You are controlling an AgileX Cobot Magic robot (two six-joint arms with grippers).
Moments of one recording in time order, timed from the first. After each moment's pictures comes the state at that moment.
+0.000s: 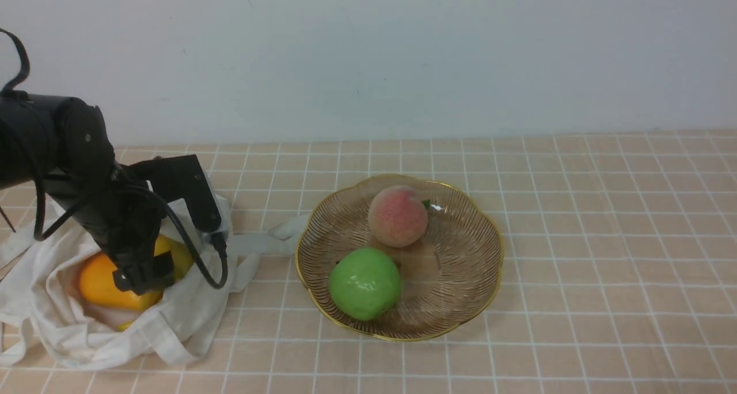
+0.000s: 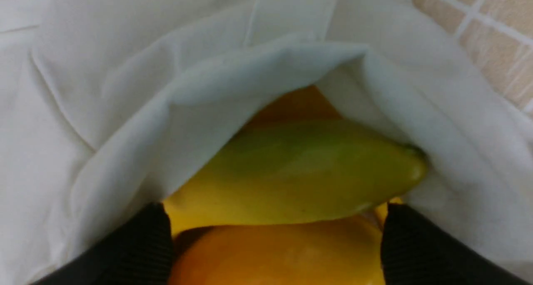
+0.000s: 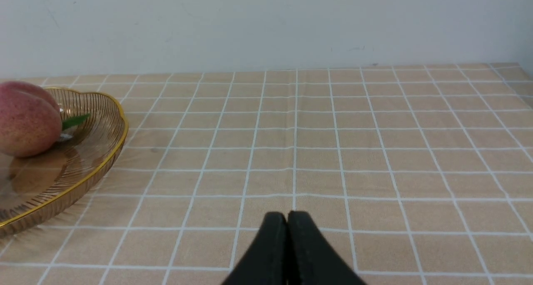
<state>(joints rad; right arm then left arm) 0.01 -0.02 0.02 -0.05 0.38 0.07 -0.07 1.74 -1.11 0.08 0.71 1.00</state>
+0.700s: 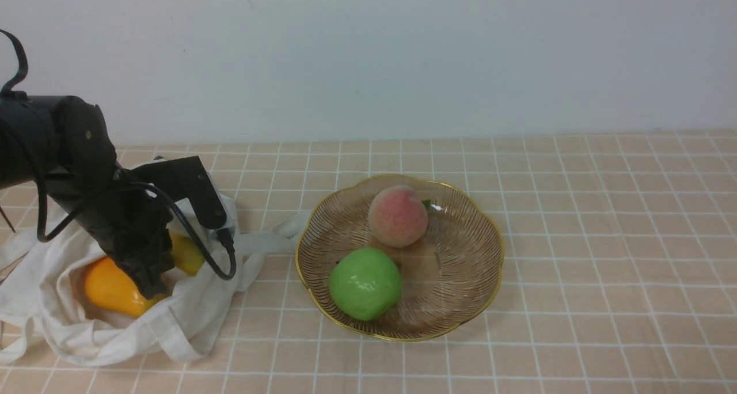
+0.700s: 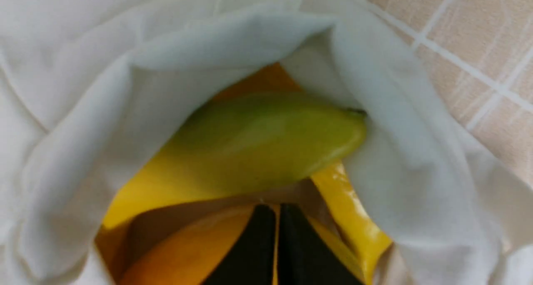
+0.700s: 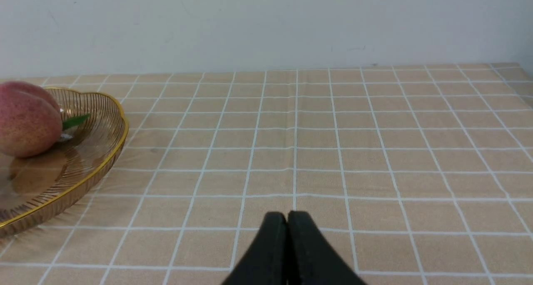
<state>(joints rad) 0.01 -0.02 0.02 -0.05 0.38 0.07 -0.07 1.72 -1.11 -0.05 0.78 1.01</state>
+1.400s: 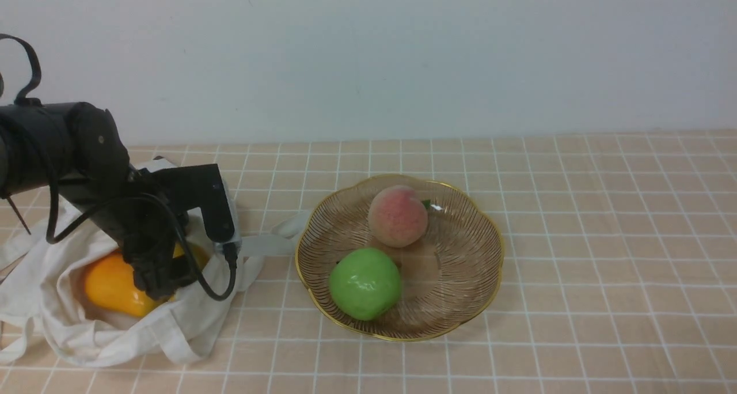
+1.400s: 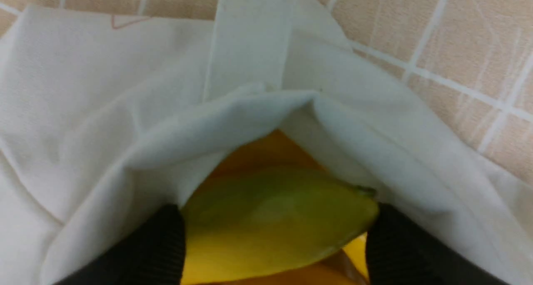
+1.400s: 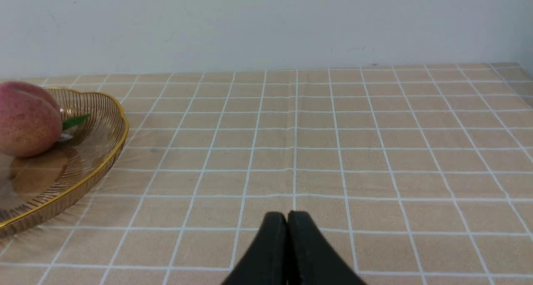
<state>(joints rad) 0.01 -0.02 0.02 -0.05 0.38 0.07 -0.08 1.77 -1.11 -0.10 0.68 1.20</state>
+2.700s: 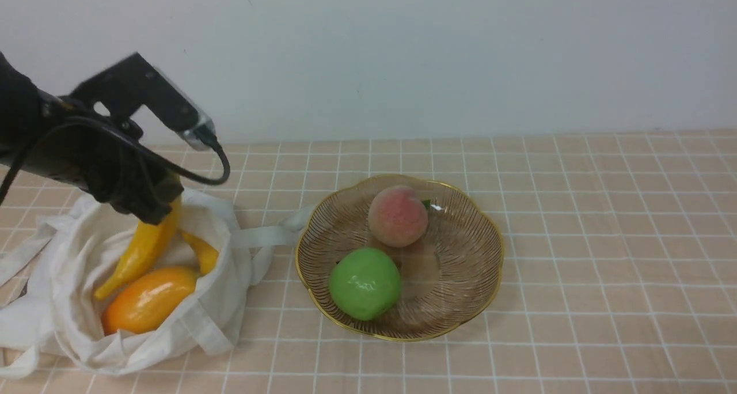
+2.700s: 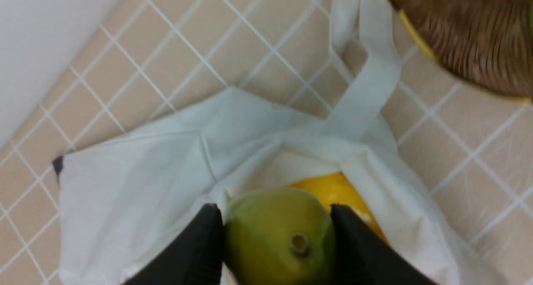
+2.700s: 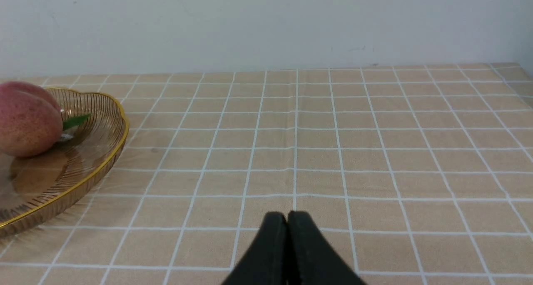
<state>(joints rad) 0.01 -0.02 0.02 -0.05 0.38 0.07 -0.03 1.45 -1.11 -0.31 0.68 0.92</state>
